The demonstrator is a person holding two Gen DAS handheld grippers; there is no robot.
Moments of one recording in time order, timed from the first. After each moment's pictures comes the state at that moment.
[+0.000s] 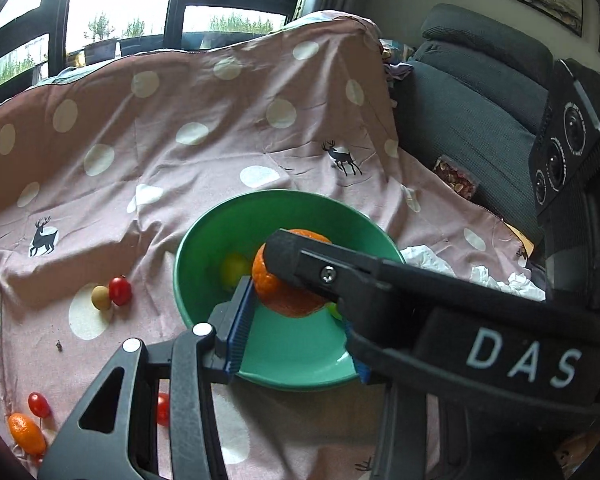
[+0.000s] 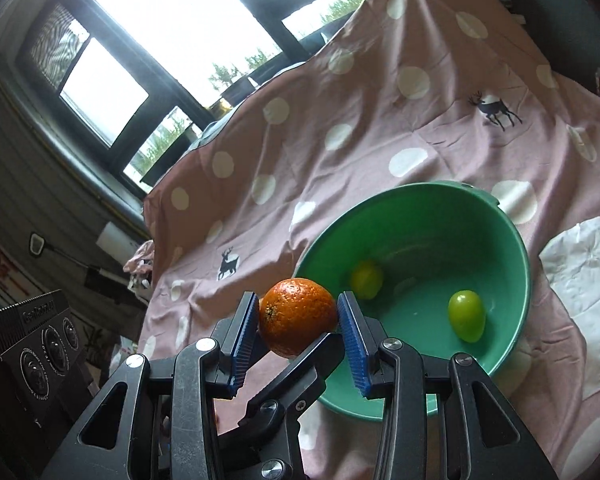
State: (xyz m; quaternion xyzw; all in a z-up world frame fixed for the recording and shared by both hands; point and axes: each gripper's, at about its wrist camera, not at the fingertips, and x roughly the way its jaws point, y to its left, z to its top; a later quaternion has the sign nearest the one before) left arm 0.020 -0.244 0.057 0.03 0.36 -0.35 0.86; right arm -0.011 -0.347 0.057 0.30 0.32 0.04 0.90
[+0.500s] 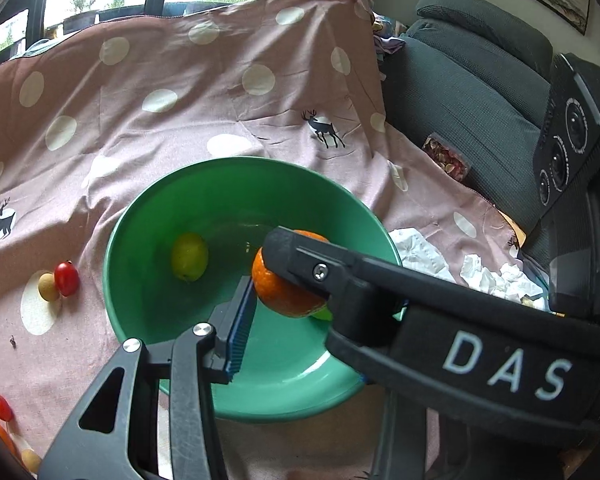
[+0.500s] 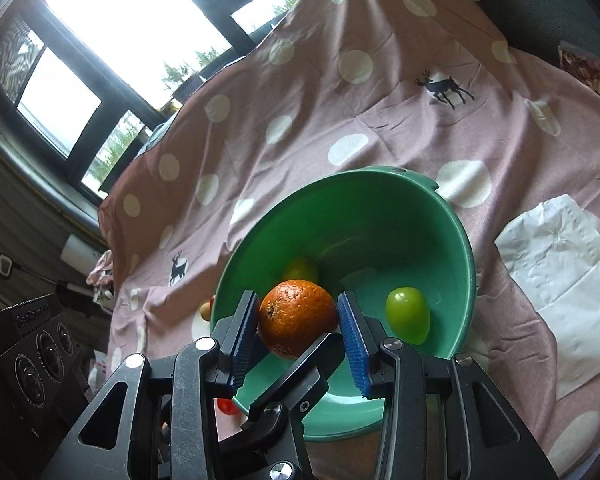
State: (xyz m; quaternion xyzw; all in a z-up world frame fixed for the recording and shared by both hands) left arm 0.033 -0.277 0.029 0.02 0.40 -0.38 0.83; right arm -0.005 -0.375 0.033 0.31 0.36 -0.02 0.88
